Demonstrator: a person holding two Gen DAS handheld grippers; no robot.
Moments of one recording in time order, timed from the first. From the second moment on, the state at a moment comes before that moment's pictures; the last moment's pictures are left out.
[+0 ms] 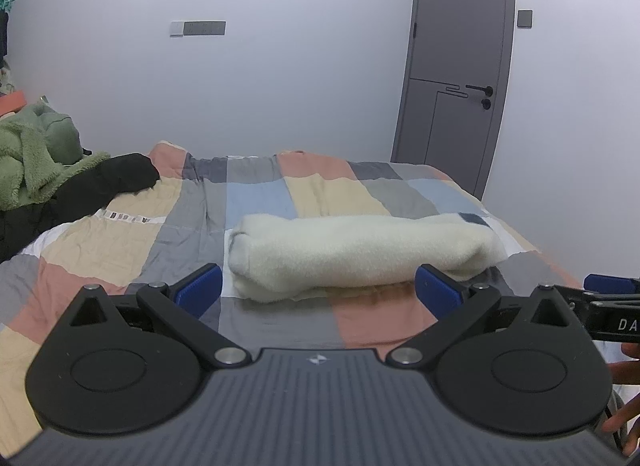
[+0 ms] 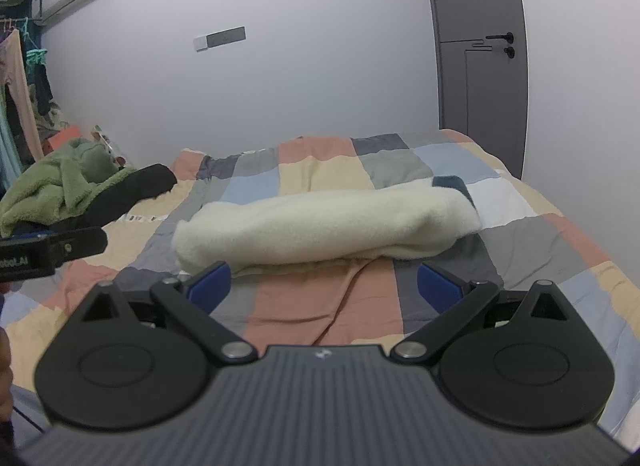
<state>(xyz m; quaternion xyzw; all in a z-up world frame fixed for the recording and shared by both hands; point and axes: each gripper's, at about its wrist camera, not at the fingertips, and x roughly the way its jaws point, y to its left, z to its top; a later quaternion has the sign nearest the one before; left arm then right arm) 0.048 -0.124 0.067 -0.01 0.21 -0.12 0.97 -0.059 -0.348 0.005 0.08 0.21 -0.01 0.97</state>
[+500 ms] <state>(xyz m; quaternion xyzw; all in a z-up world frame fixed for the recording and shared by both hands) 0.044 -0.119 0.072 -0.02 0.20 -0.12 0.97 -0.062 -0.342 0.006 0.08 0.21 -0.01 0.97</state>
